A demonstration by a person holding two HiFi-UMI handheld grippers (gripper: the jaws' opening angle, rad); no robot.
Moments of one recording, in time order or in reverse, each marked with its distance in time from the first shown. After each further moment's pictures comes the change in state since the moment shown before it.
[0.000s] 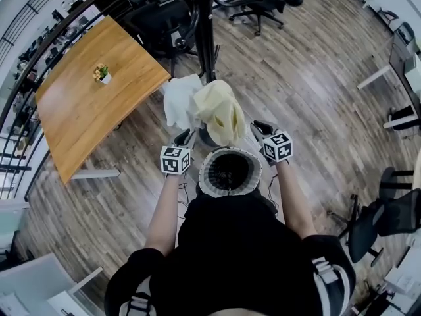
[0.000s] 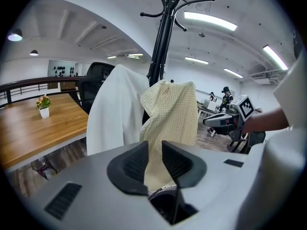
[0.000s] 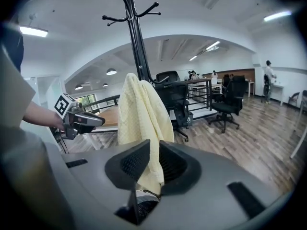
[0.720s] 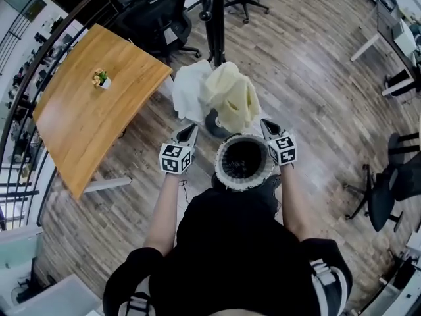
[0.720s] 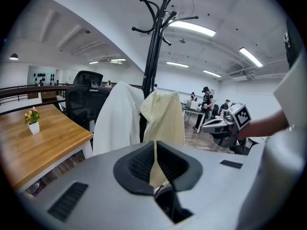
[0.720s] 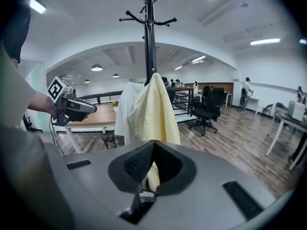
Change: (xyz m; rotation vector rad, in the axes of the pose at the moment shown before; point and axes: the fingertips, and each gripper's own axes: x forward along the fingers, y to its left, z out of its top) left arm -0.054 0.022 0.008 0.129 -0.049 -0.191; right arm -0.023 0.072 -0.027 -0.017 -0.059 -0.278
